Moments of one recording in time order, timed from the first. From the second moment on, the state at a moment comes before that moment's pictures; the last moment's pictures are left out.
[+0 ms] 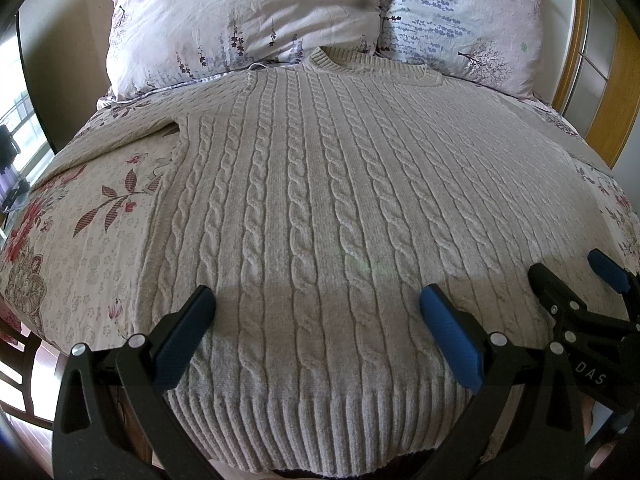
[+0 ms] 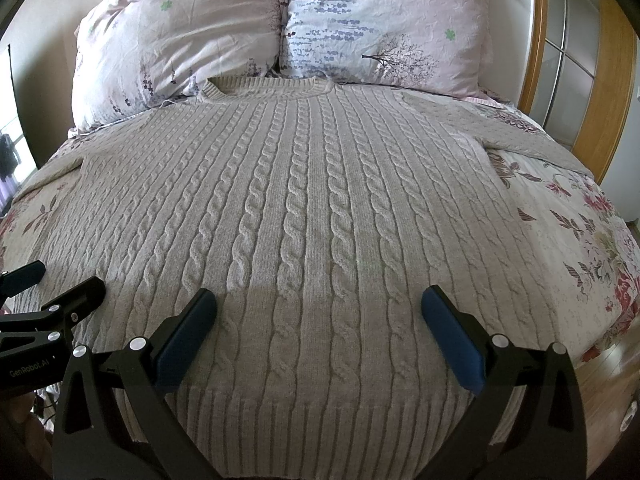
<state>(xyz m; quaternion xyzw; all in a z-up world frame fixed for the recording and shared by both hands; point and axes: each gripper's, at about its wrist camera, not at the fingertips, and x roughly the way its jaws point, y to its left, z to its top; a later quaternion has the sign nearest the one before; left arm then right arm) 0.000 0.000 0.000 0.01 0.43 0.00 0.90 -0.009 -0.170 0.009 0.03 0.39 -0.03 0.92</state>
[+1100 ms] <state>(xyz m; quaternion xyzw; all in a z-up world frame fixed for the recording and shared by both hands) 0.030 0.006 0.011 0.02 0.47 -0.03 0.88 0.017 -0.231 0.038 0.10 0.37 0.05 0.92</state>
